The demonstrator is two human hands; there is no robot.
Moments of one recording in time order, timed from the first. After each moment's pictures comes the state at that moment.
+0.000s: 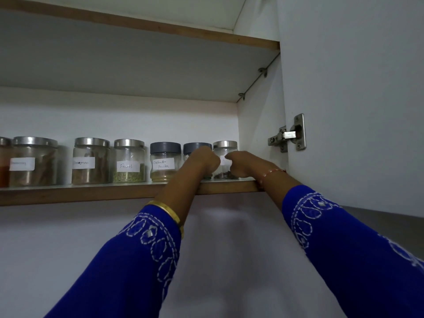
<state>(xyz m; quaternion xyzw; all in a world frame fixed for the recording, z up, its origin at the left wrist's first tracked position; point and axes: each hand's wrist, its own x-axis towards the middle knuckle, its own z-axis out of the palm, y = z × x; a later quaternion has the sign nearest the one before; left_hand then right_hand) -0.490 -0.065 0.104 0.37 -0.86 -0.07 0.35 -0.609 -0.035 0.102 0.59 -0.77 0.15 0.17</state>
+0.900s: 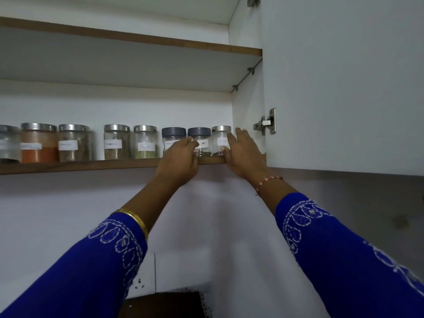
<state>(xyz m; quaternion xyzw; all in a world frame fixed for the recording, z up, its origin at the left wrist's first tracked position) -0.371 0.016 0.034 0.25 -0.83 0.15 0.48 -0.519 0.094 0.042 0.53 -0.72 0.29 0.34</state>
